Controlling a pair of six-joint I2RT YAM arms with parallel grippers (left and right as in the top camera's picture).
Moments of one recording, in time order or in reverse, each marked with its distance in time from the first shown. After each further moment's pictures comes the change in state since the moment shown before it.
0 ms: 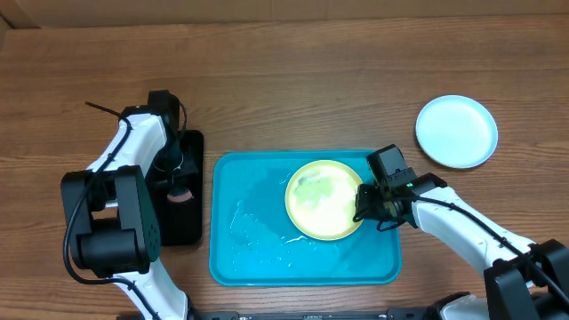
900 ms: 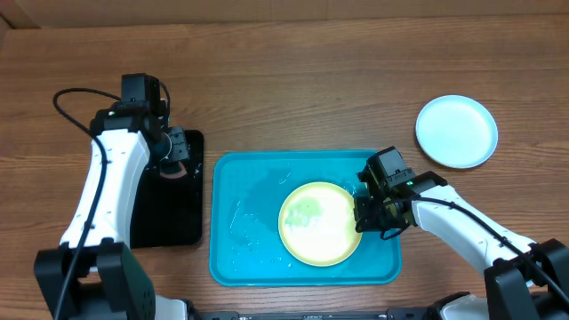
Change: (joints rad) left arm 0.000 -0.324 0.007 0.003 0.082 0.096; right arm 0.000 0.004 0.018 -0.132 -0.163 -0.195
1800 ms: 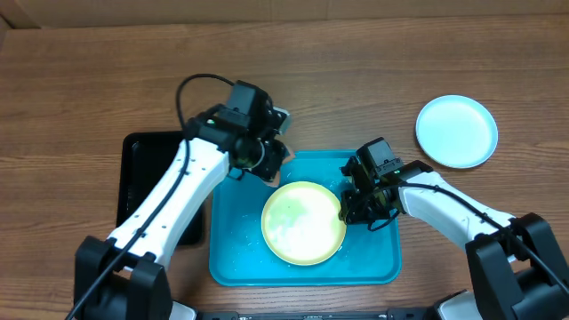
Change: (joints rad) left arm -0.489 0.023 0.000 0.089 0.295 0.156; right arm 0.020 0.120 0.077 0.054 -0.156 -0.034
